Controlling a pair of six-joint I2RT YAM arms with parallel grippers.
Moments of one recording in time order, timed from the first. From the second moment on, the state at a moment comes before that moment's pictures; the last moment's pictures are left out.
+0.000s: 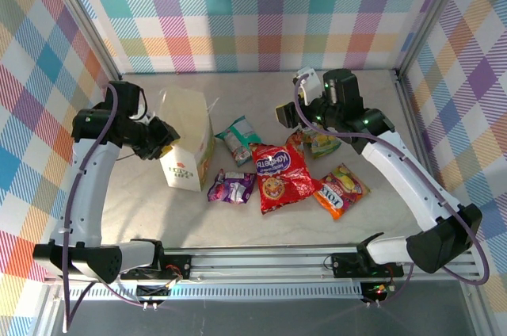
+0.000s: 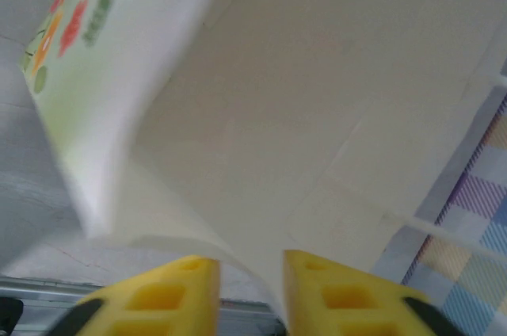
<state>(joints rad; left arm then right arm) -0.07 1.25 1.54 -1.39 0.33 -0.79 0.51 1.33 1.39 -0.56 -0.23 -0.01</state>
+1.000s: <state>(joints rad) -0.08 1.26 1.77 -1.63 -0.01 -0.38 0.51 1.36 1.42 -0.60 -0.22 0.01</state>
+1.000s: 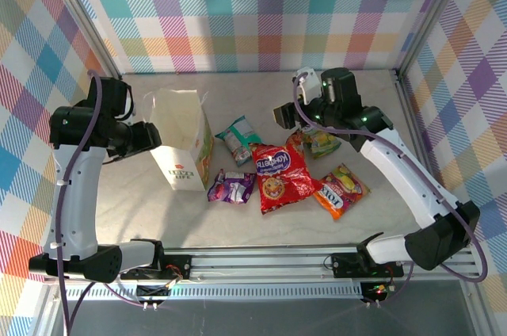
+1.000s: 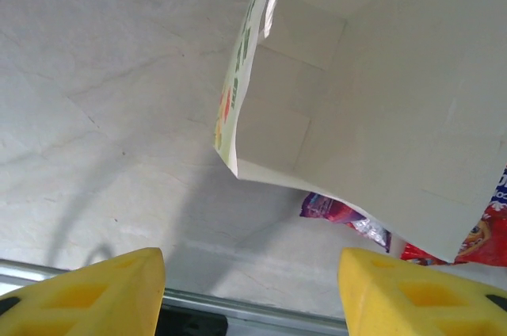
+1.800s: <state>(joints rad) -0.07 1.60 1.93 -1.55 -0.09 -0.16 0.50 1.30 1.37 -0.64 -0.07 0.02</state>
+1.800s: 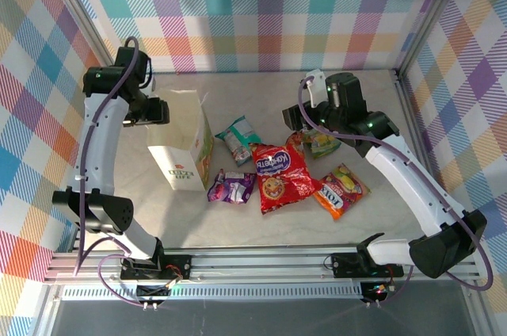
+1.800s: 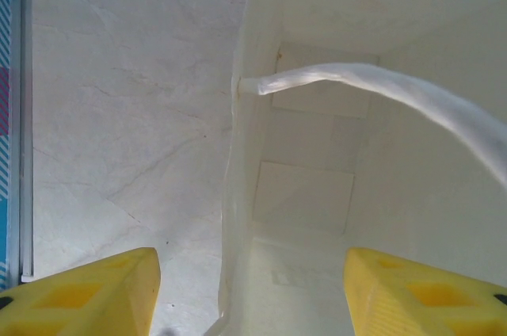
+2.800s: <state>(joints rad) 0.05 1.58 1.77 -1.39 0.16 -0.19 0.50 1.29 1.37 -0.66 -0.05 0.02</state>
